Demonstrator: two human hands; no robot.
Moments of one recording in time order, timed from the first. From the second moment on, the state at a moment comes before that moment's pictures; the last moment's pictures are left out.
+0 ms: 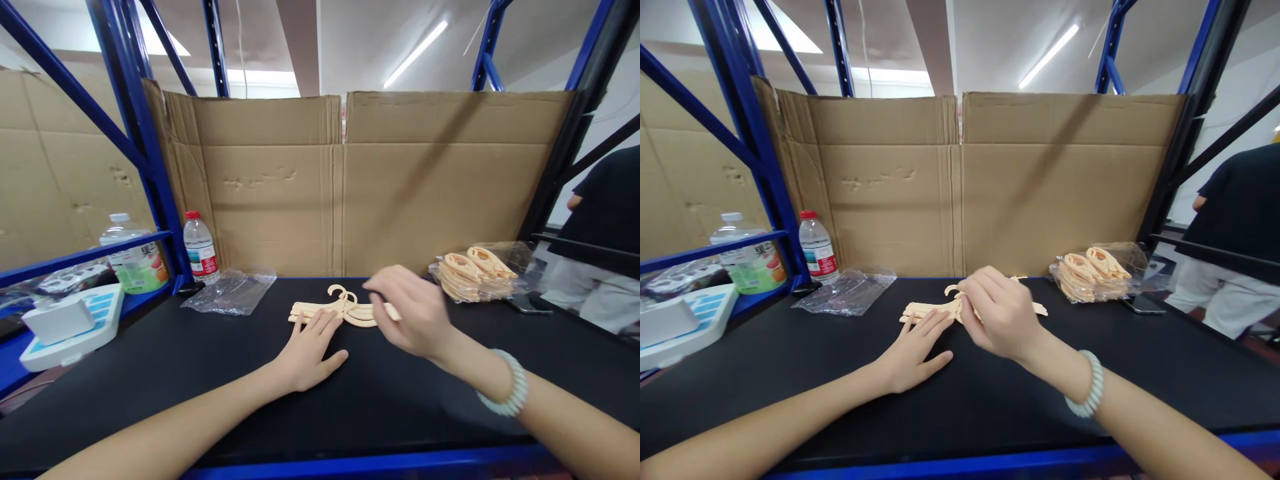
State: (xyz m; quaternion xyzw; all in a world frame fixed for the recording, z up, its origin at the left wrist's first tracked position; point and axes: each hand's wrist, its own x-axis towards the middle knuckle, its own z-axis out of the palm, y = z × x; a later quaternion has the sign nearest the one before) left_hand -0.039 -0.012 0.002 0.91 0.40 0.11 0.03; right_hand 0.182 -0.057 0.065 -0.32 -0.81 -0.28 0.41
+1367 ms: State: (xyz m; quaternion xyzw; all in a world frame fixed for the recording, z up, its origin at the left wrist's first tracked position) left_hand -0.040 -0.004 0.007 0.93 0.31 0.17 0.03; right_hand 0.276 0.109 0.039 -0.58 -0.80 -0.15 0.03
